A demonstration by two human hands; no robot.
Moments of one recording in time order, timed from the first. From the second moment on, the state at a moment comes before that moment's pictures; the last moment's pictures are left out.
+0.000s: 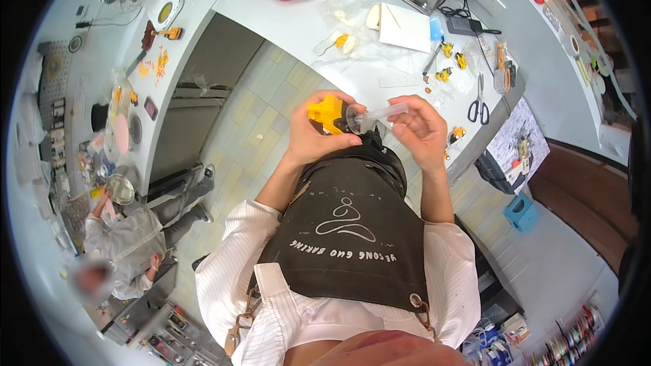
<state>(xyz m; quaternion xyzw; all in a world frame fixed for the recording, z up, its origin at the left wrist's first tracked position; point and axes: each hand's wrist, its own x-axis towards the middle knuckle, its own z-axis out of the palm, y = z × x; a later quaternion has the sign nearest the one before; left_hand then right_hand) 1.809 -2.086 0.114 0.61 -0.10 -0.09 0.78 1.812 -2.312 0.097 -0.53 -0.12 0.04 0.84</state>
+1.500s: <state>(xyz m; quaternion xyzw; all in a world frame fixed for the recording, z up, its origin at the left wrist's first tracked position) 1.760 -1.985 0.054 0.46 0.11 -0.03 0.88 1.750 -2.269 -0.046 -0.84 0.00 0.18 0.51</state>
